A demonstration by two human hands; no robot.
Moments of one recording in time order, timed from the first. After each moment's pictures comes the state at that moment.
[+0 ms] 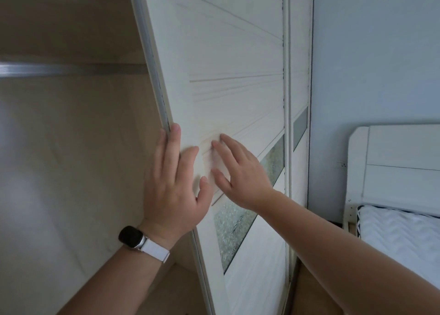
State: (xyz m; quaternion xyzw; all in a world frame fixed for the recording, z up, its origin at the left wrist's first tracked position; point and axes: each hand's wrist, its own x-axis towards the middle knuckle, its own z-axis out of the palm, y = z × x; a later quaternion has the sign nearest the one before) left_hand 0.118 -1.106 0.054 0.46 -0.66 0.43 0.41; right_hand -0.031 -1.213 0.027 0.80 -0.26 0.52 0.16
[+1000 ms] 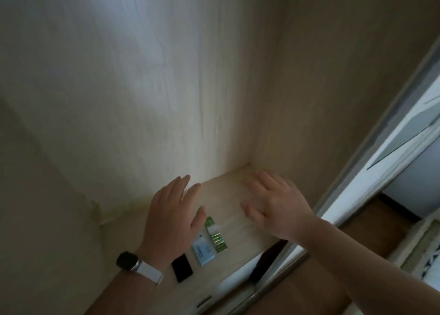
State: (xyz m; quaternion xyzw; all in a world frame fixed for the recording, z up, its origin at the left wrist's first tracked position) left_hand 0.313 -0.803 -0.183 0.80 -0.54 0.14 0.21; right_hand 0.129 -0.978 -0.138 0.96 -0.16 0.23 0.04
